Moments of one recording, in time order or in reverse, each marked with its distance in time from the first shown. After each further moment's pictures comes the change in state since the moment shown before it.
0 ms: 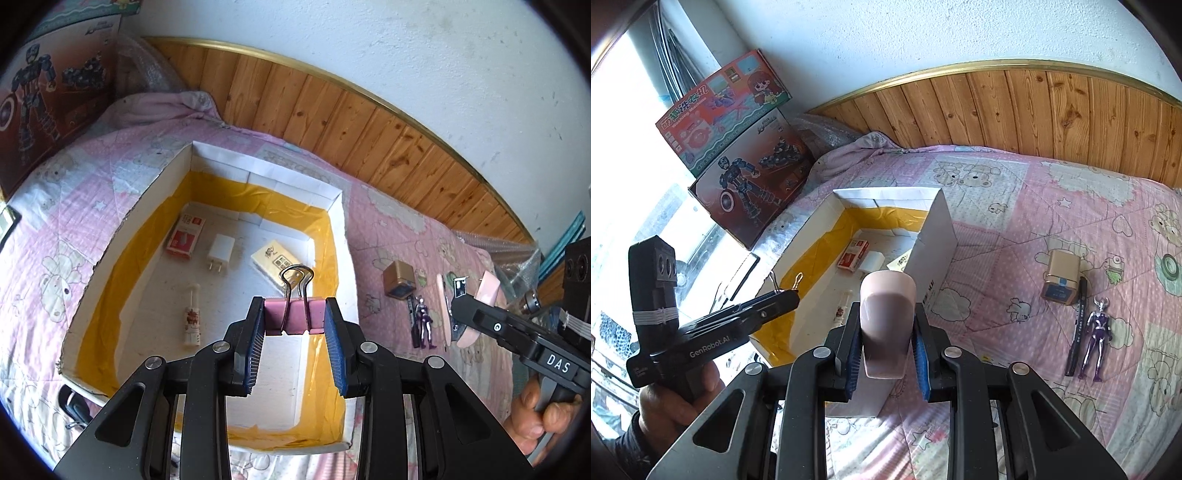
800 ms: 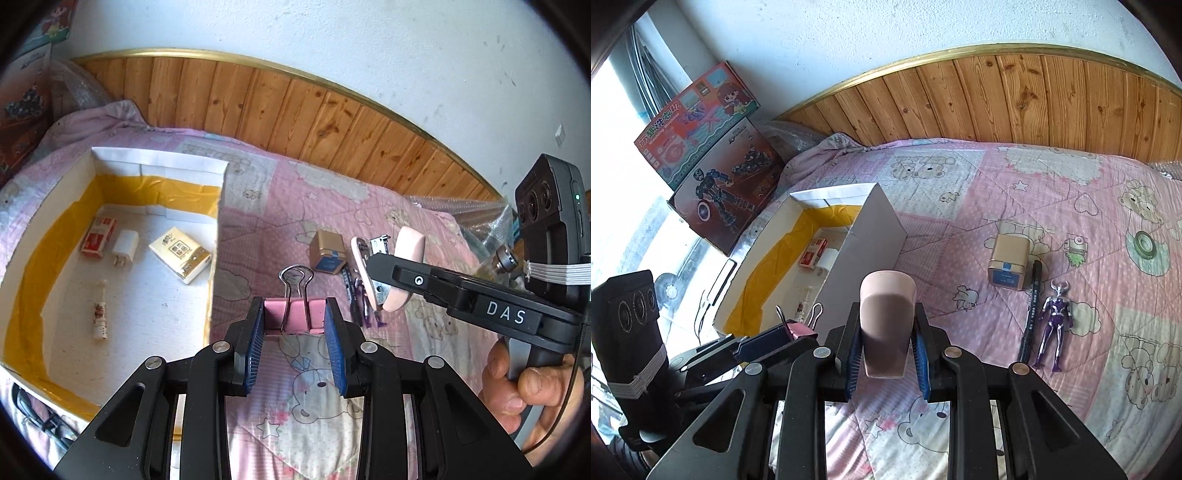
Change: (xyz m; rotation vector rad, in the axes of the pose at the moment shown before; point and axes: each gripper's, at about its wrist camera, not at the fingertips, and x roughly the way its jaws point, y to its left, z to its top) left arm 0.019 -0.105 -0.032 0.148 0.016 -0.100; right arm -0.018 -0.065 -0.006 0.066 0.011 -0.055
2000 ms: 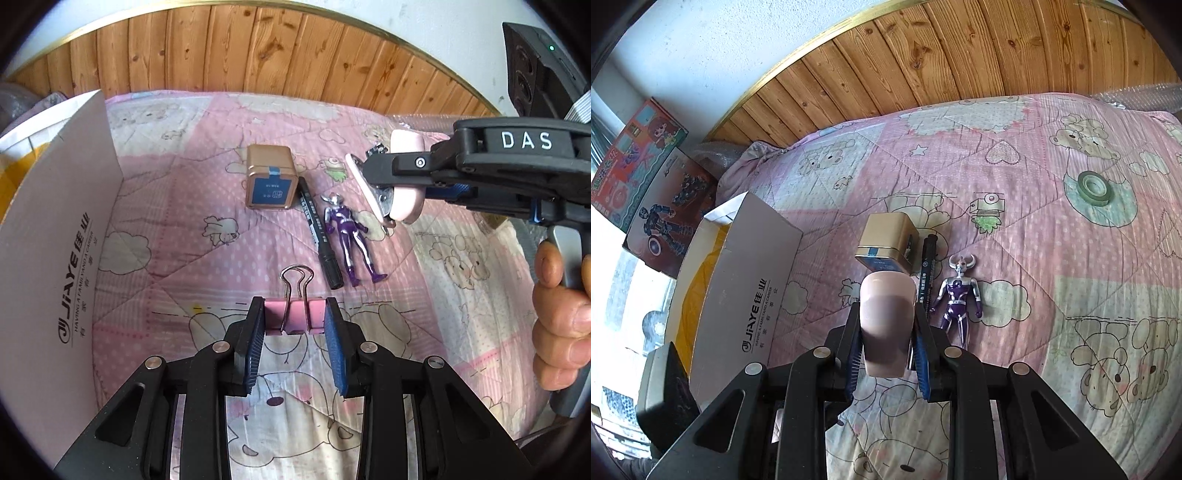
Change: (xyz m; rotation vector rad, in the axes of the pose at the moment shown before) left arm 0.136 -0.078 -0.051 0.180 0.150 0.002; right arm 0.024 -0.134 -0.008 0.193 0.055 -0.098
